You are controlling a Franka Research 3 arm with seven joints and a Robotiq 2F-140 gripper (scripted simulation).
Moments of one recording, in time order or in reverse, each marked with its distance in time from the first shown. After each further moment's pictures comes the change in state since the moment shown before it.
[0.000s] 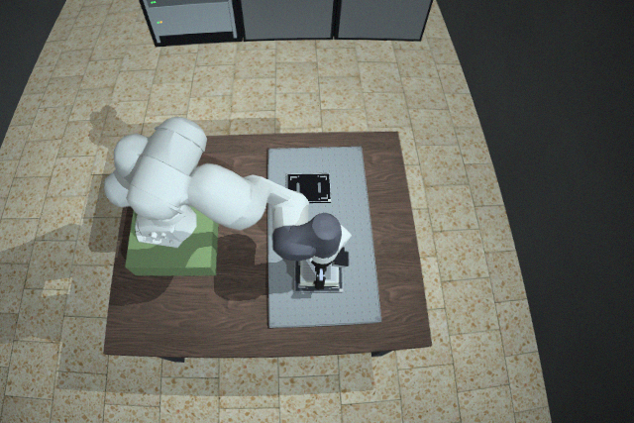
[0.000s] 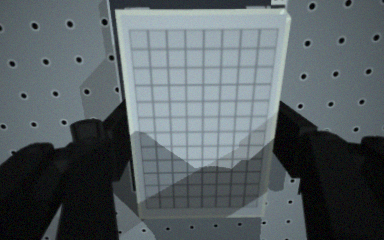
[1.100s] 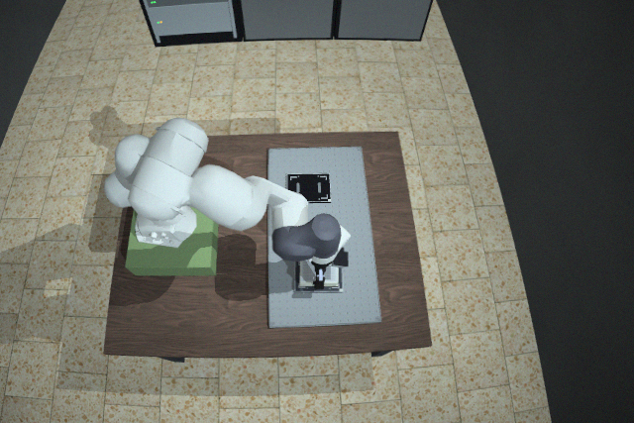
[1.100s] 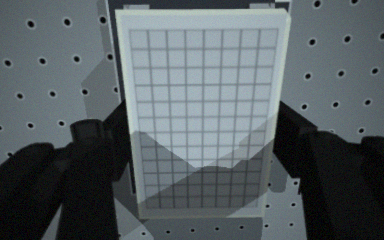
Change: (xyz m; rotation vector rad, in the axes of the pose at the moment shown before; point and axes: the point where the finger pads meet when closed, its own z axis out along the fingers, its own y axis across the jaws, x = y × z) arm -0.001 -0.001 0.005 0.000 0.000 0.000
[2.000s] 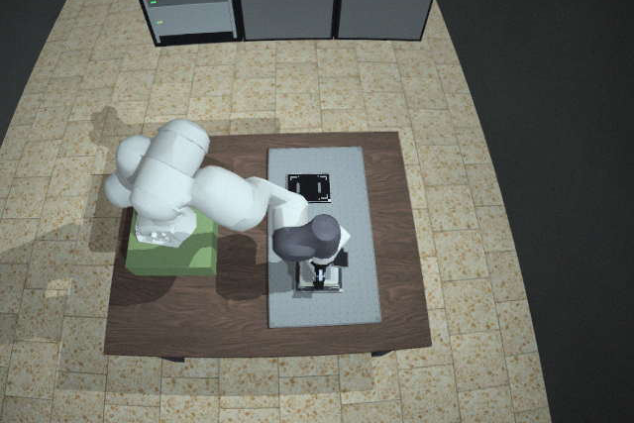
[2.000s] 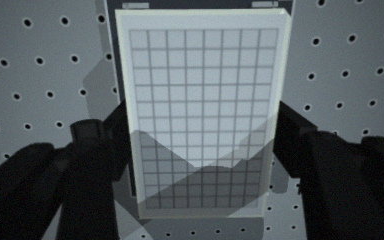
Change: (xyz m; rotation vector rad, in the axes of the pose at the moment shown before) arm 0.000 0.000 0.004 0.001 -0.001 0.000
